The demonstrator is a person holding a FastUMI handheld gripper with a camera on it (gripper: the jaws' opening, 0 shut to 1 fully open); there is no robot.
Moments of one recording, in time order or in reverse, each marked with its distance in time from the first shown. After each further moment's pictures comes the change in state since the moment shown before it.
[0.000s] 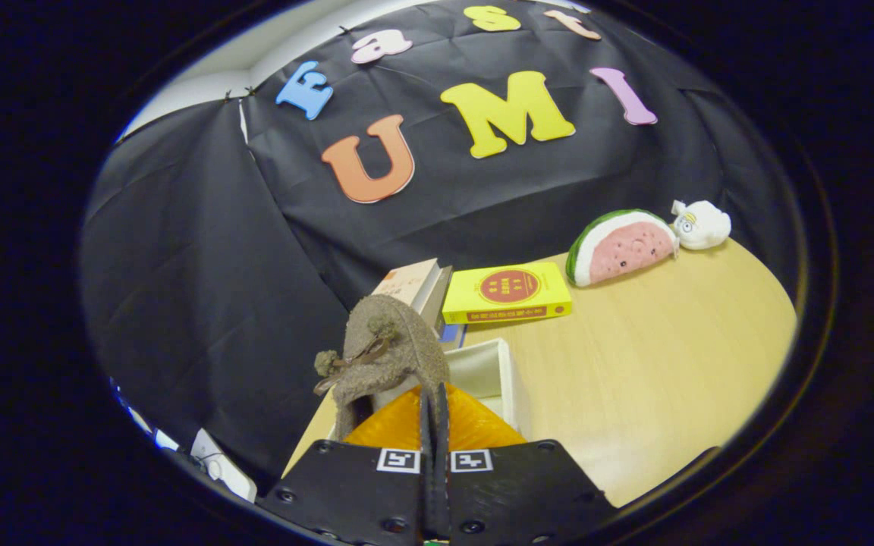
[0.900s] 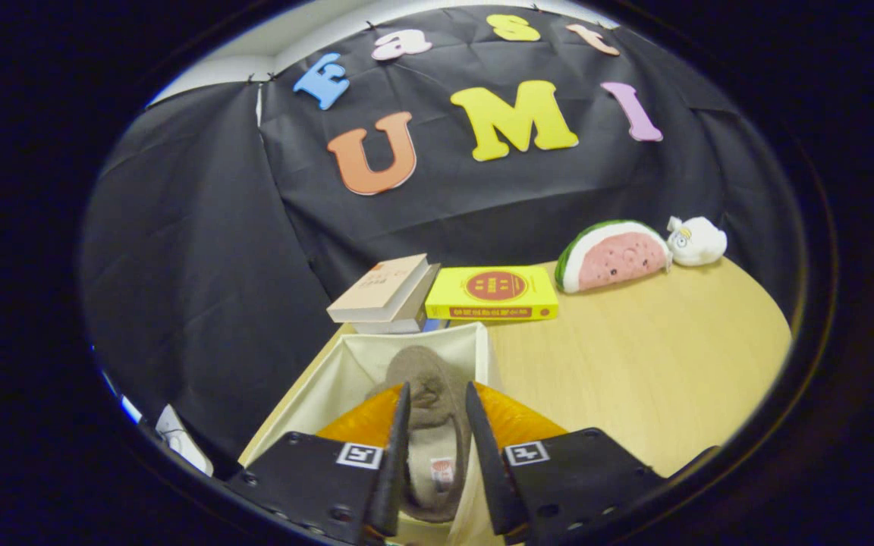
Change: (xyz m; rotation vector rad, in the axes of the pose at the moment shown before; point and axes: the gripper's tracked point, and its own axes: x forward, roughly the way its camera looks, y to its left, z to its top) arm -0.002 -0.011 -0.012 -0.141 -0.077 0.007
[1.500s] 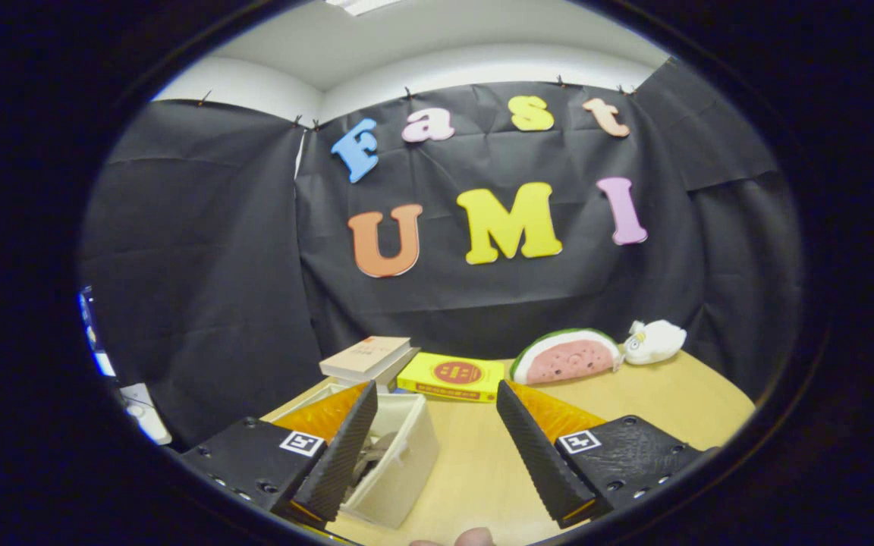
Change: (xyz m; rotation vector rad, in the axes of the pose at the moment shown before) arm -0.144 -0.086 0.083 -0.148 -0.396 -0.063
